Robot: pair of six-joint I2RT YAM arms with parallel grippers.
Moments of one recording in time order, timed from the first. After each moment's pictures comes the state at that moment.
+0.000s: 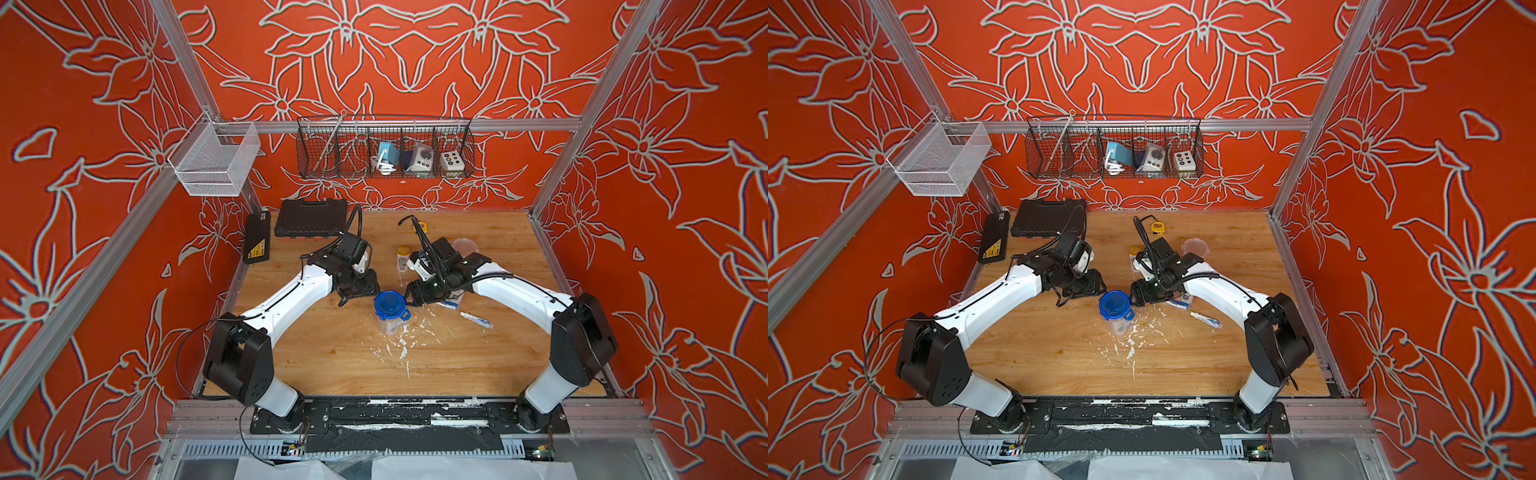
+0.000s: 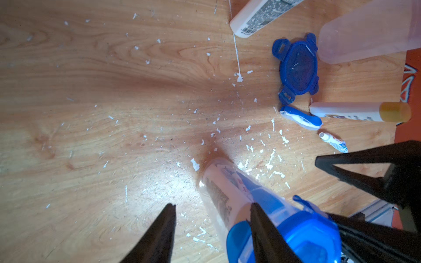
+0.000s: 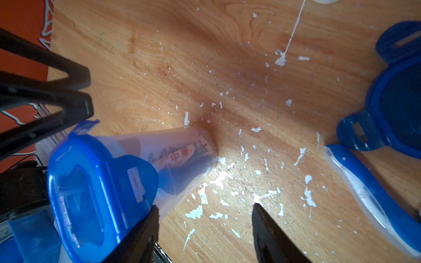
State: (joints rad) left arm -0.42 1.50 1.19 -0.80 0.22 -0.52; right arm 0.67 1.66 1.27 -0.71 -0.41 0.29
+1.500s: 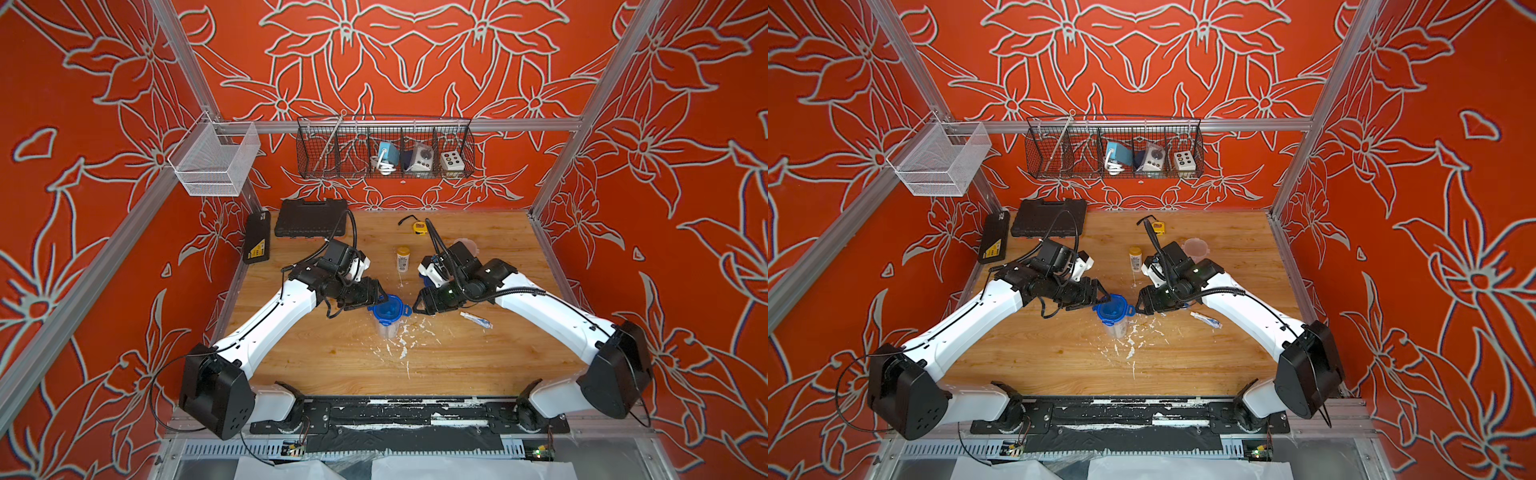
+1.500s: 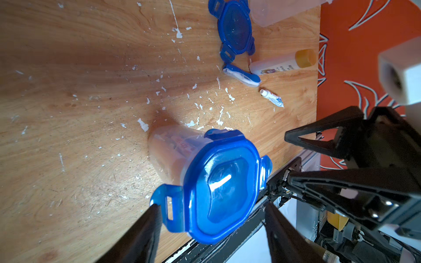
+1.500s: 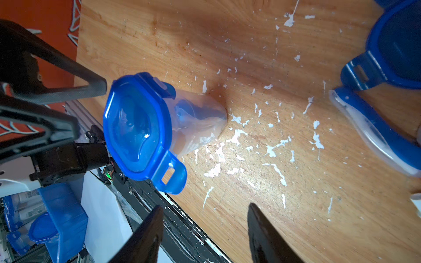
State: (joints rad) left arm -0.41 1.34 1.10 -0.81 0.50 -0.51; right arm 0.68 1.46 1.20 -0.83 -0.44 0.36
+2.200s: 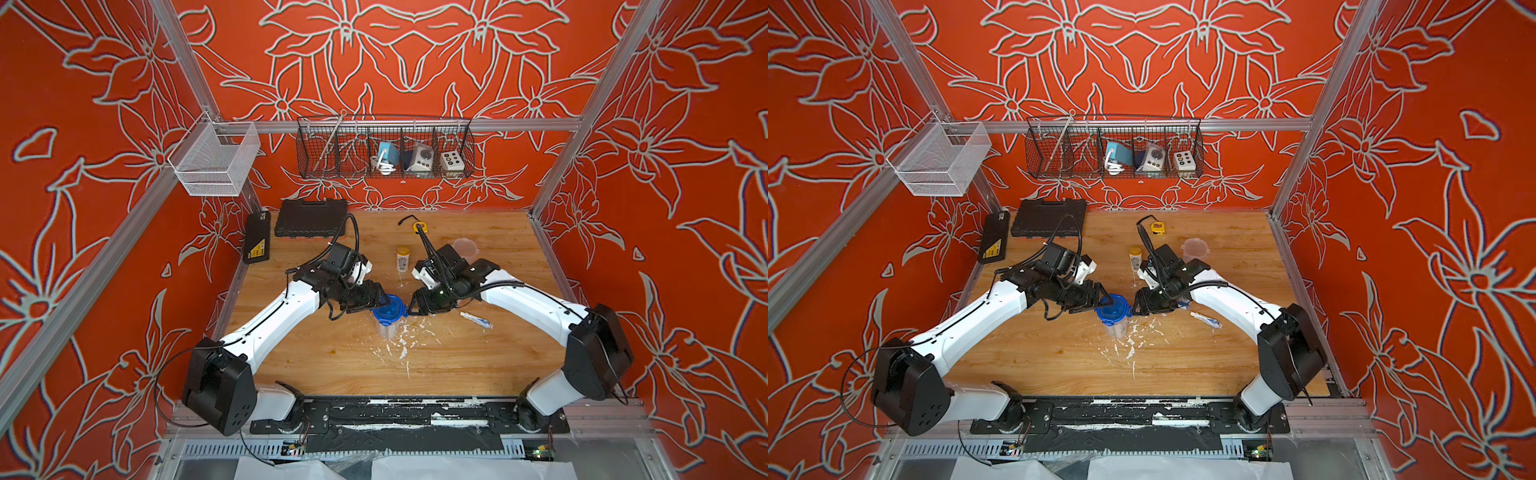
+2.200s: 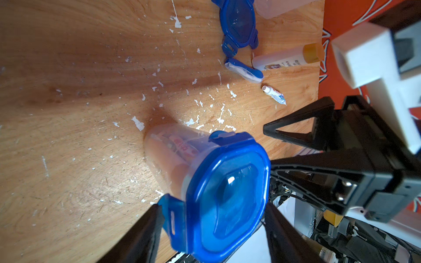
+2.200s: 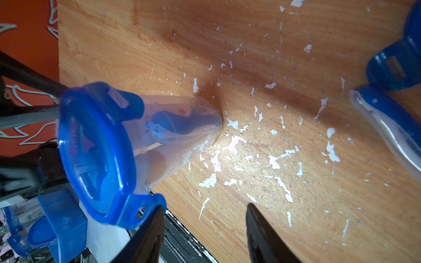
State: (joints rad) left arm -0.41 1.36 1.06 -0.75 0.53 -0.53; right arm 0.68 1.58 1.19 -0.78 -0.45 0.36
